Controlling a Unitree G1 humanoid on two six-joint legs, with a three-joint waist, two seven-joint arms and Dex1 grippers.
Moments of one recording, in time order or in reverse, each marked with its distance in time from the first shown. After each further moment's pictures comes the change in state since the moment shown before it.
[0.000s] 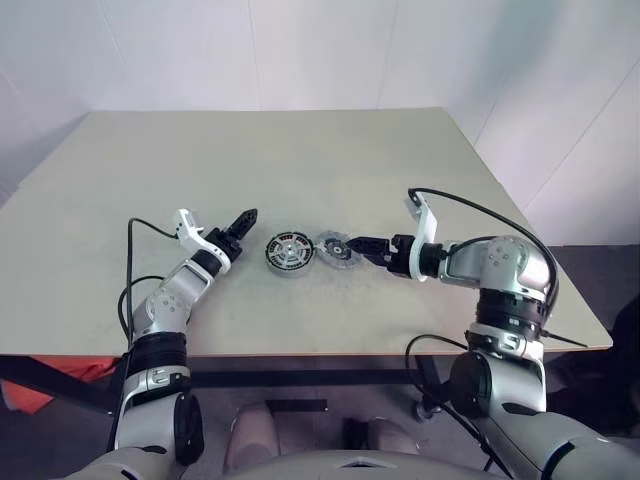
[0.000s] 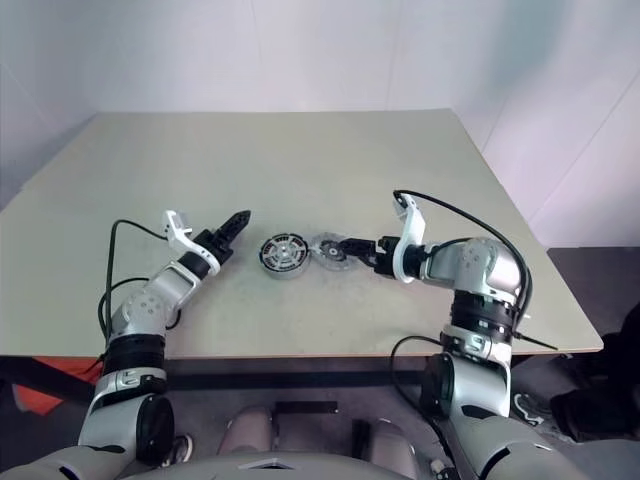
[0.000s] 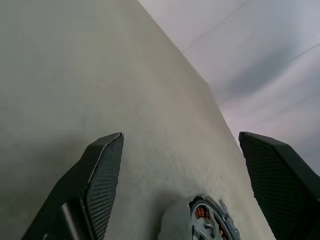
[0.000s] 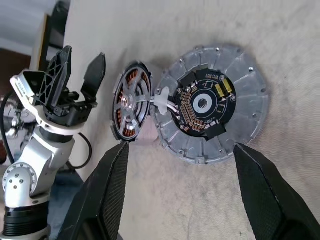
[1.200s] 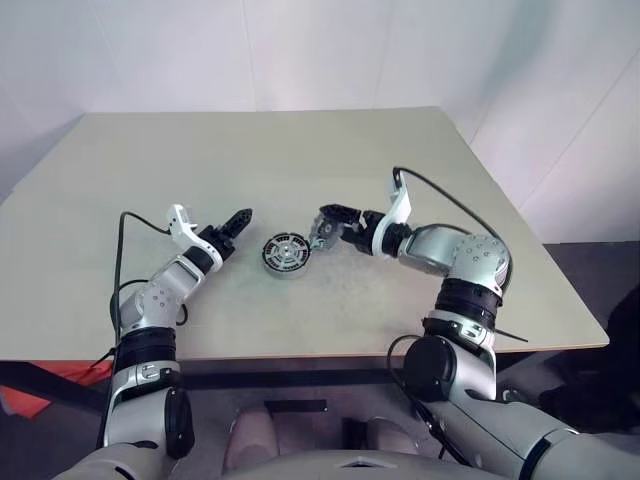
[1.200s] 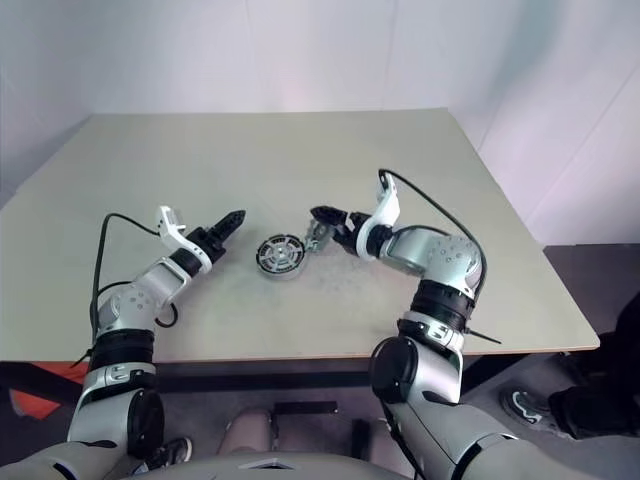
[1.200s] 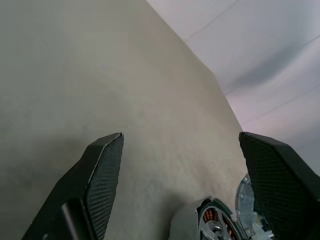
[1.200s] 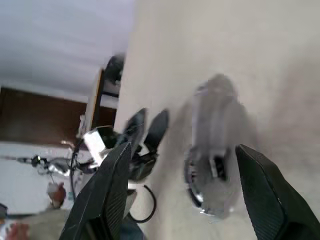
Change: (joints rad) left arm -0.006 0.067 0.011 0.014 0.027 0.024 0.003; right arm -0.205 0.258 -0.226 0.049 0.274 -0.044 -0.436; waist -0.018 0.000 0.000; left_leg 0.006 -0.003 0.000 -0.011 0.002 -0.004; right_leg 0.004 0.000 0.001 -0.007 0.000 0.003
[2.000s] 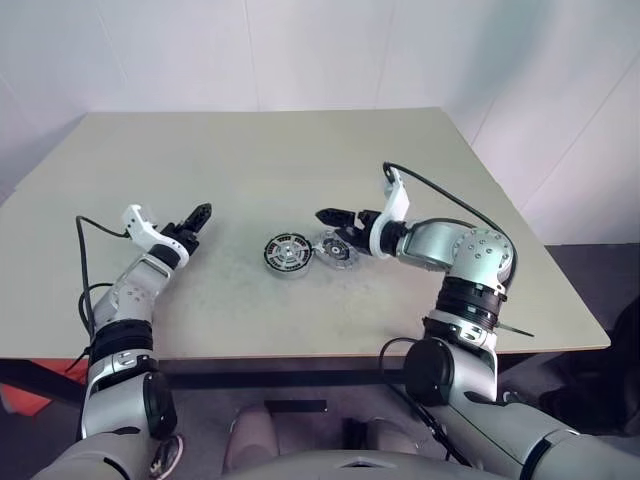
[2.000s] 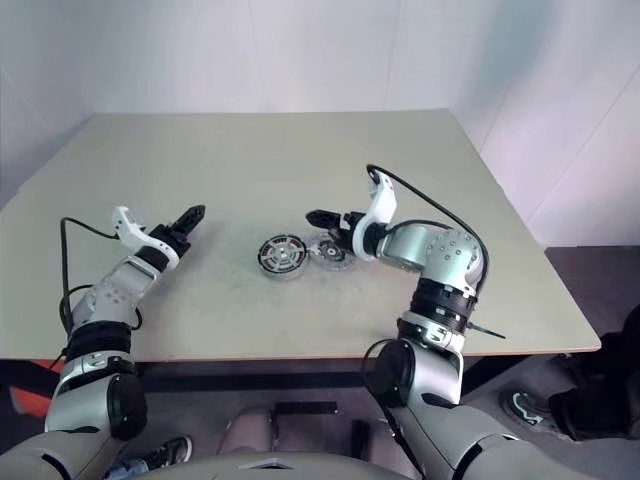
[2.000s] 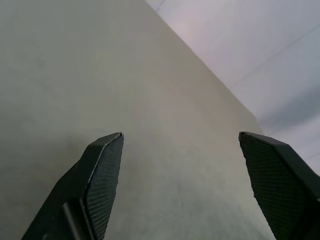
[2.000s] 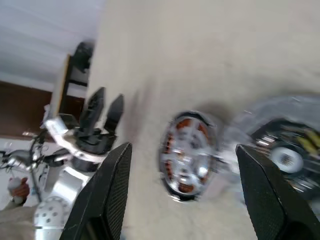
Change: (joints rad) left arm -0.057 0.087 0.092 0.184 0.039 -0.122 -0.008; right arm 0.066 -0.044 0.085 -0.016 -0.037 -0.011 -0.076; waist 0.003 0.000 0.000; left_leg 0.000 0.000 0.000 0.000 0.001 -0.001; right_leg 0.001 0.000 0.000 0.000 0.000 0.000
